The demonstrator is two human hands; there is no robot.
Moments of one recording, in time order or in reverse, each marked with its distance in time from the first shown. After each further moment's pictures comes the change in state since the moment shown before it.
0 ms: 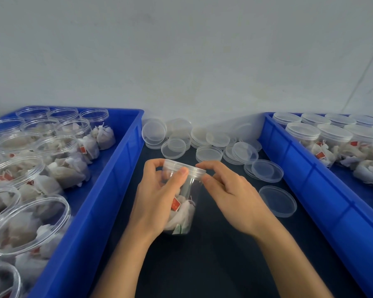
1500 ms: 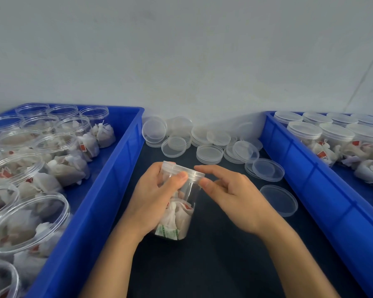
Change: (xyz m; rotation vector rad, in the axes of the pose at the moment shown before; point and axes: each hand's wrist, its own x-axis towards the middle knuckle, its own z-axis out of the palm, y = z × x) left_hand 0.005 0.003 -0.011 0.038 -0.158 -0.068; right_hand 0.000 0.005 -0.007 0.079 -0.088 -0.051
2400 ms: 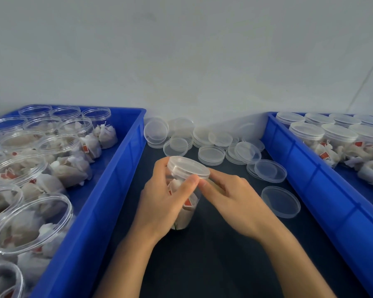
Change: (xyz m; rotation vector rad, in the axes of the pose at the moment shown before) left_hand 0.001 -0.015 0.012 0.150 0.064 0.186; right_hand 0.001 -0.013 0.006 -0.009 -0.016 0.004
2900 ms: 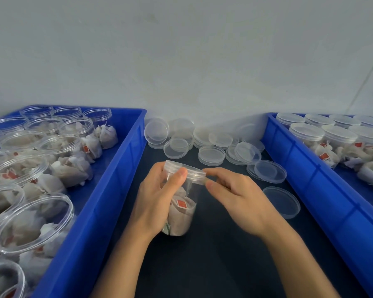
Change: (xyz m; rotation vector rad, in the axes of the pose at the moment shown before) left_hand 0.002 0.001 -0.008 -0.154 0.030 -0.096; right_hand -0.002 0.010 -0.007 -0.016 0.047 0.036
